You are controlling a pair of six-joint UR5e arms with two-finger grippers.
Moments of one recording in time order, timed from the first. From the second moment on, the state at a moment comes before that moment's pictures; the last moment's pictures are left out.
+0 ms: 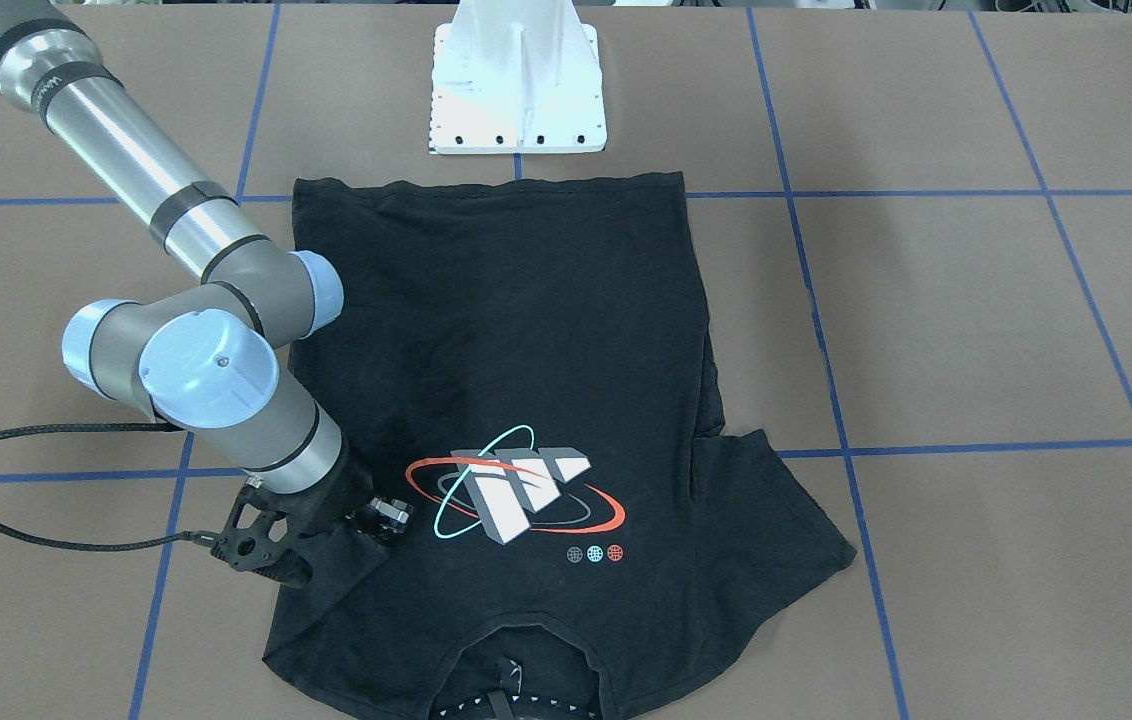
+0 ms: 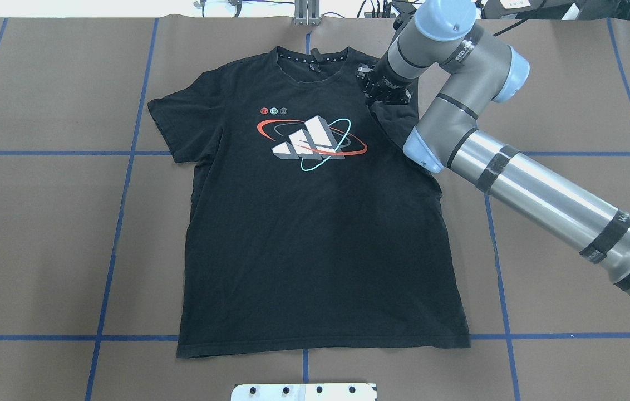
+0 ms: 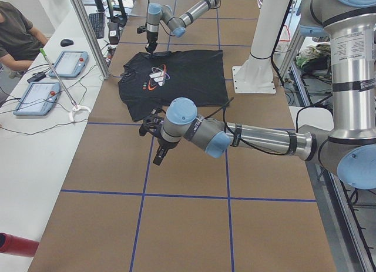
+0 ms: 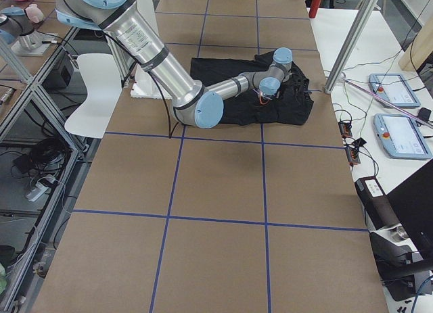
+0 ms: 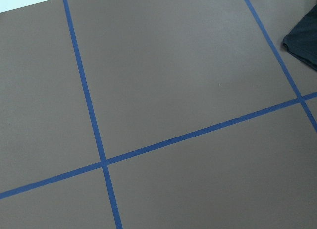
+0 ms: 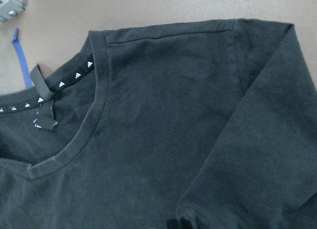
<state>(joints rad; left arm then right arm) -1.49 -1.42 -1.84 -2.02 -2.38 -0.16 0.83 -0.72 1.04 -0.97 2.06 1.48</state>
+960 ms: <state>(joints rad) -1.35 -1.61 -1.76 -2.11 -2.38 -0.45 0.82 -0.74 1.12 -0.97 2.08 1.48</state>
